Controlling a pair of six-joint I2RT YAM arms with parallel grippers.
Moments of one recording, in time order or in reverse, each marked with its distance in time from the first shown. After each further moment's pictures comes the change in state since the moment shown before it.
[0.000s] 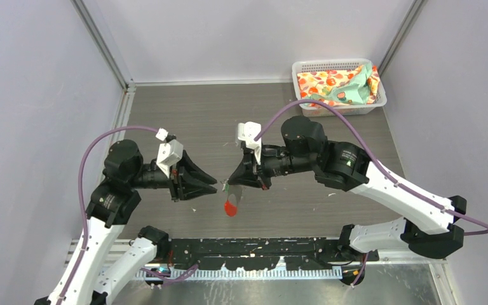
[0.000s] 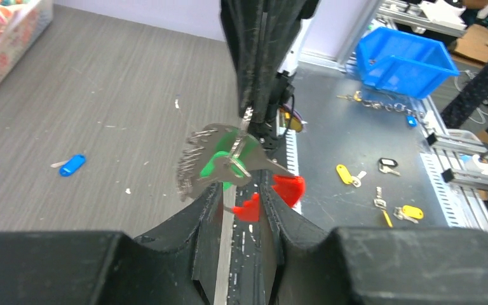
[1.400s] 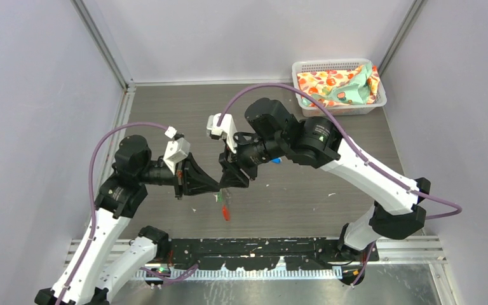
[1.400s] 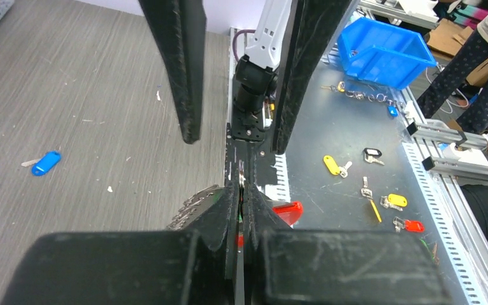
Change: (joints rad) left arm 0.000 0.037 -0.047 0.058 0.058 0.000; right arm 0.000 0.291 0.422 -0.373 0.016 0.019
